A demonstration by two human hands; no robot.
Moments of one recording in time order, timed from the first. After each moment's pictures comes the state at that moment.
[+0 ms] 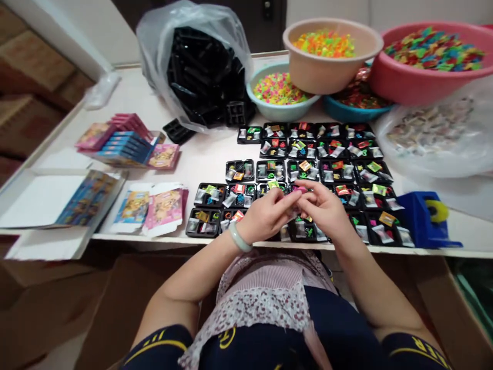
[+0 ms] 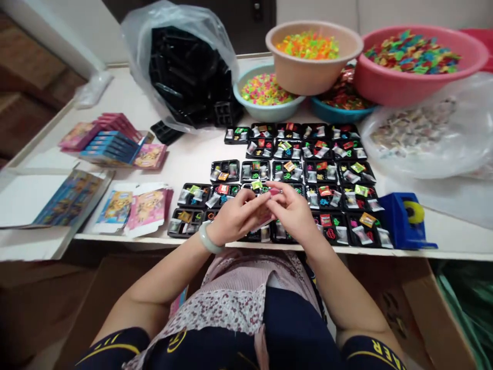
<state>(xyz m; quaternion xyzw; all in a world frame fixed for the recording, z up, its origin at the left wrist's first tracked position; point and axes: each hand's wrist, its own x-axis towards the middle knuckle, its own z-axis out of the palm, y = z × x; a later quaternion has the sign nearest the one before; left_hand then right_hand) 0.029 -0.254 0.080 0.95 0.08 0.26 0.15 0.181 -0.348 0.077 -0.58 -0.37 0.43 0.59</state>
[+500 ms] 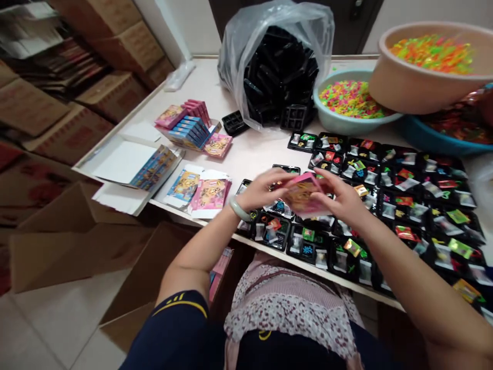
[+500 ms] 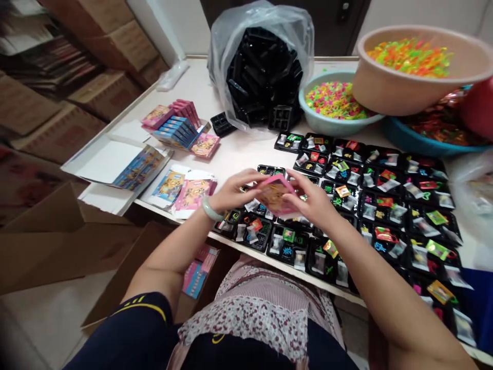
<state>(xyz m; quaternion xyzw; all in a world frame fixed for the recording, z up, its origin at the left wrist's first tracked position) -0.053 -0.145 0.095 0.87 0.20 0.29 0.35 0.180 -0.238 0.053 -0.54 -0.67 0.29 0.43</state>
